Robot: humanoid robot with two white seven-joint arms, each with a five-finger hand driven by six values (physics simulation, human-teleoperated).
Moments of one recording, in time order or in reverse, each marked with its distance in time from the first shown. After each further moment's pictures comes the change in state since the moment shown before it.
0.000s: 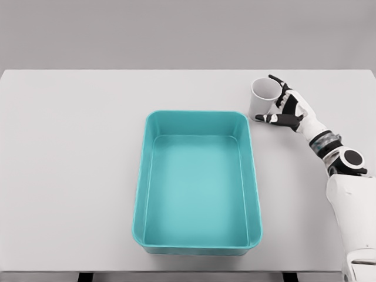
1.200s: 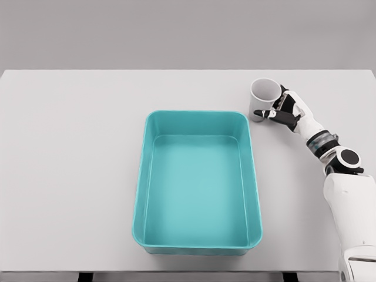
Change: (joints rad) left arm 0.000 0.000 0.000 0.000 0.000 0.000 0.000; right arm -0.015 0.011 -0.005 0.032 0.018 -0.013 0.000
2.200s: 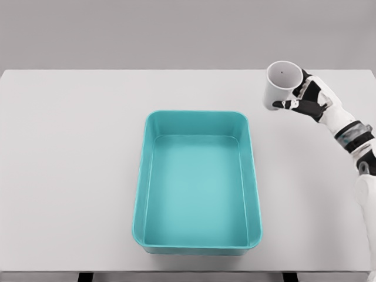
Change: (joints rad) left arm 0.002 0.000 0.000 0.000 0.000 0.000 0.000; right arm 0.129 -0.124 -0.017 -0.416 -0.078 0.199 0.000
